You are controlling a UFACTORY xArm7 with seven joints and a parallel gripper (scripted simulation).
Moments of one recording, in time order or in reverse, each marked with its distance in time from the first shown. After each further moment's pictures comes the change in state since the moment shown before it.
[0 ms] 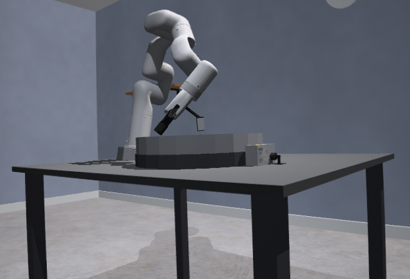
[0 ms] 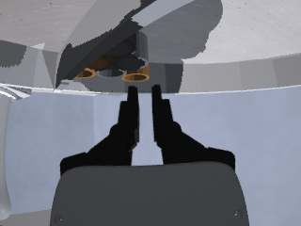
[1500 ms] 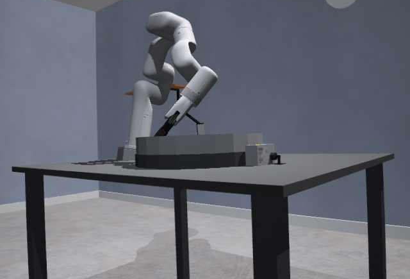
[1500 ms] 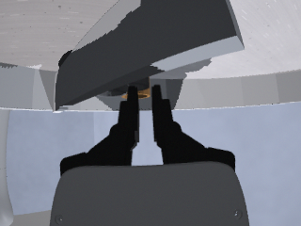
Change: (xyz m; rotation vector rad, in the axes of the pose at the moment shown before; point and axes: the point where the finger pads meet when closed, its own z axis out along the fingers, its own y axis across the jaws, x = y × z) arm 0.014 0.000 0.017 0.000 0.000 0.000
